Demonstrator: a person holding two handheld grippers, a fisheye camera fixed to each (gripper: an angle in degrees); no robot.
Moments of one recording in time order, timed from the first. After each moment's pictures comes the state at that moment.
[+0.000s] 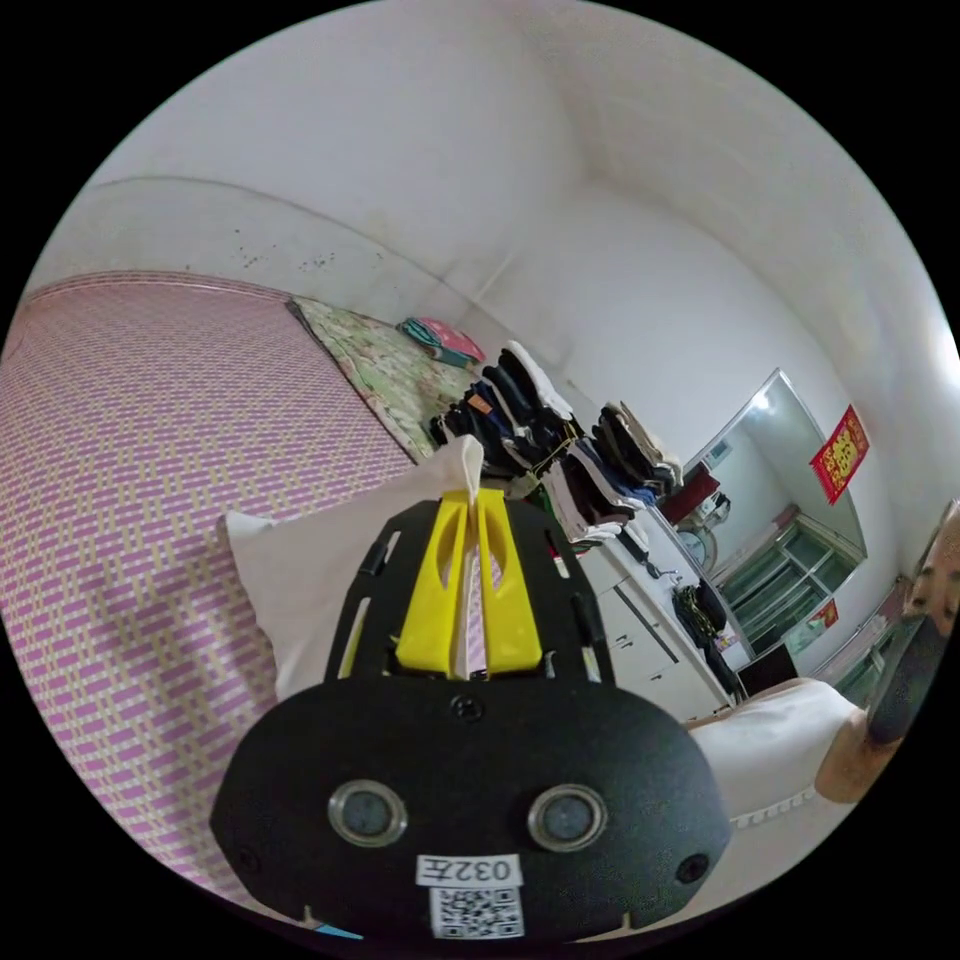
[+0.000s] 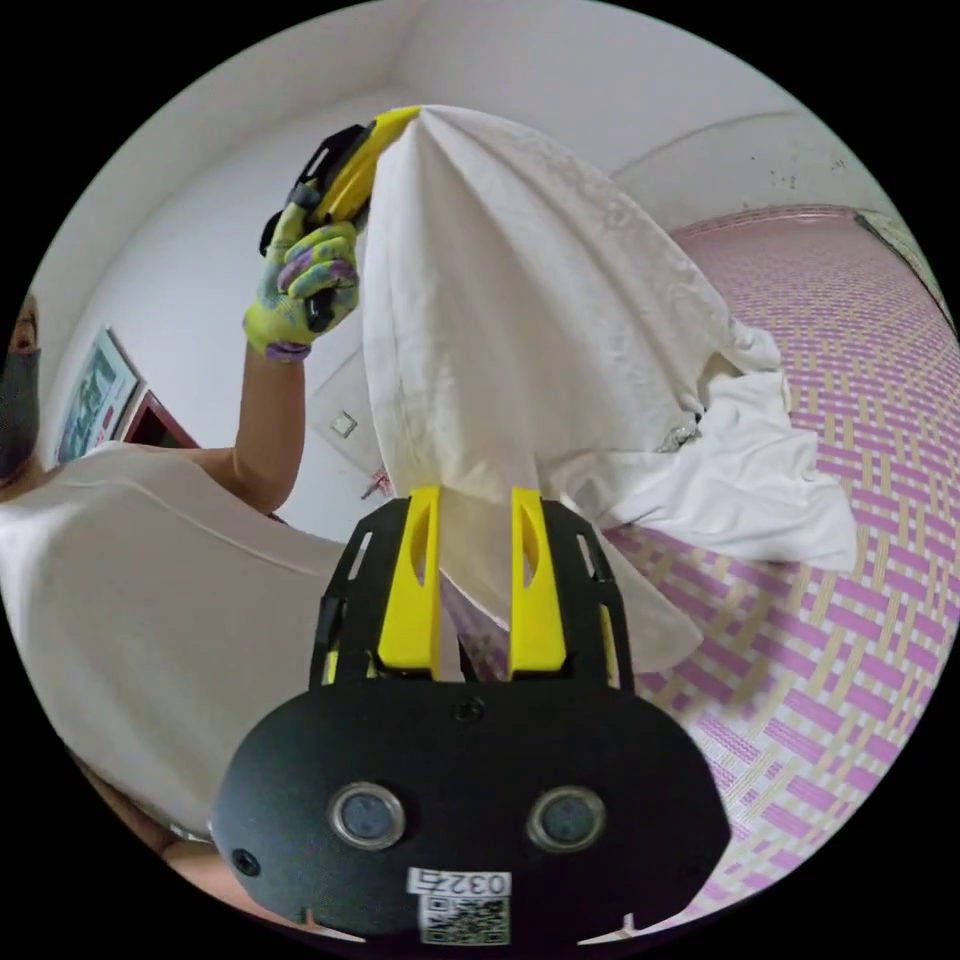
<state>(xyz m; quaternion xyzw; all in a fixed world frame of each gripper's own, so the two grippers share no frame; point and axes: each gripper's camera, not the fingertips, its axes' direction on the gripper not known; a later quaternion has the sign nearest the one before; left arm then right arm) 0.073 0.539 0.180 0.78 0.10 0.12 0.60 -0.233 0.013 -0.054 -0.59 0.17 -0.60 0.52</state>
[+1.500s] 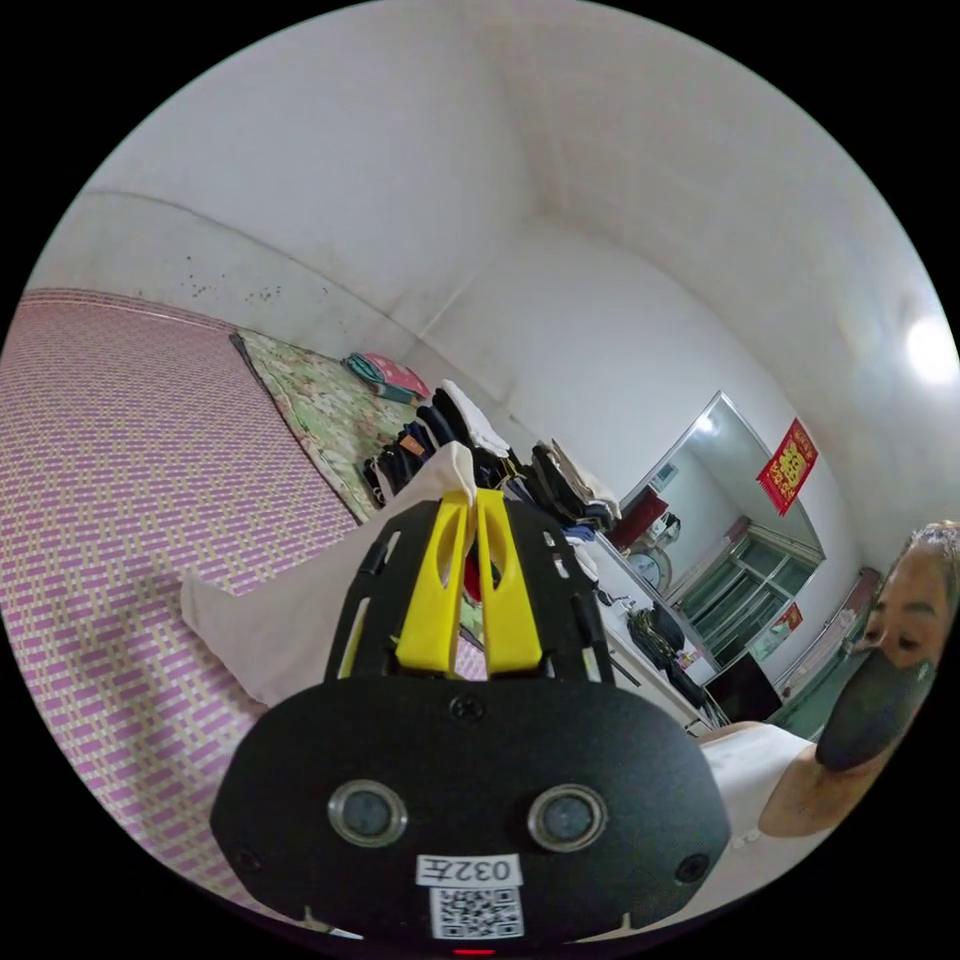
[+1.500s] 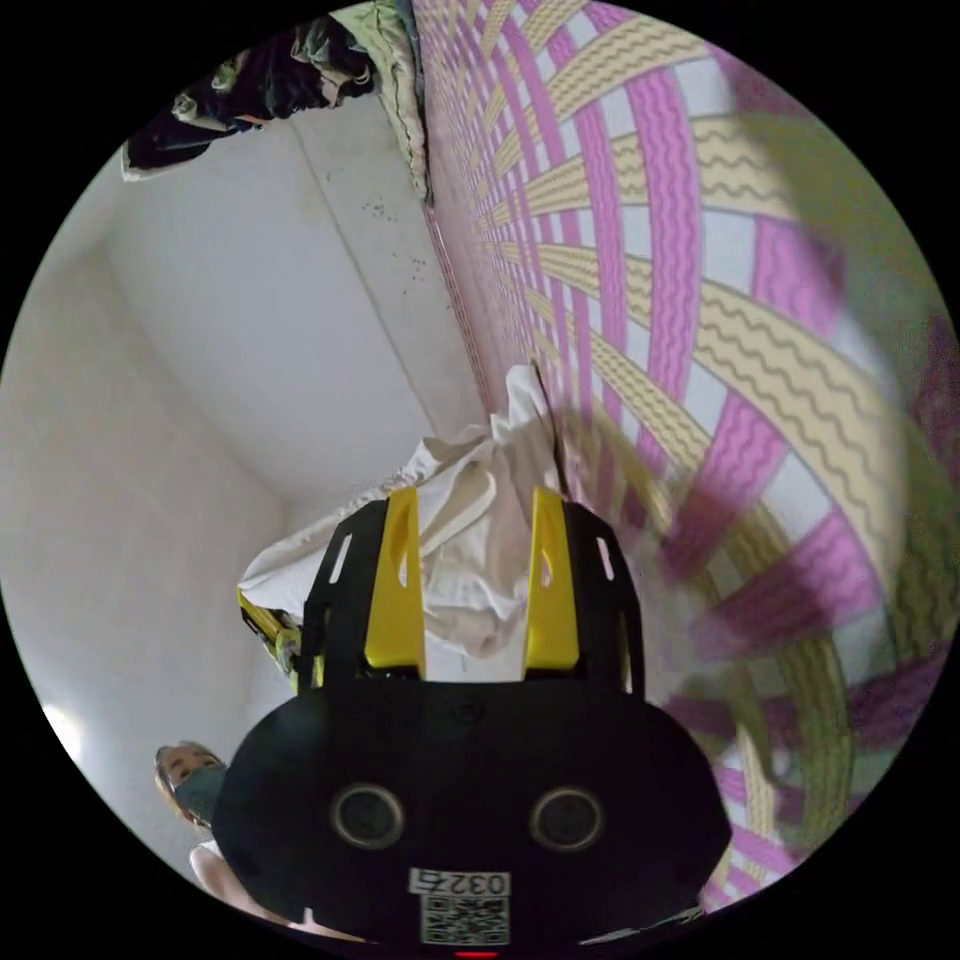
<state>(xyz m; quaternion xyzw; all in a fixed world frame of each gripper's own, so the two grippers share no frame) 0.148 0.568 0.215 0.80 0.14 0.19 0.55 -0.128 -0.482 -0.183 -0.33 0.12 -0.16 0.92</state>
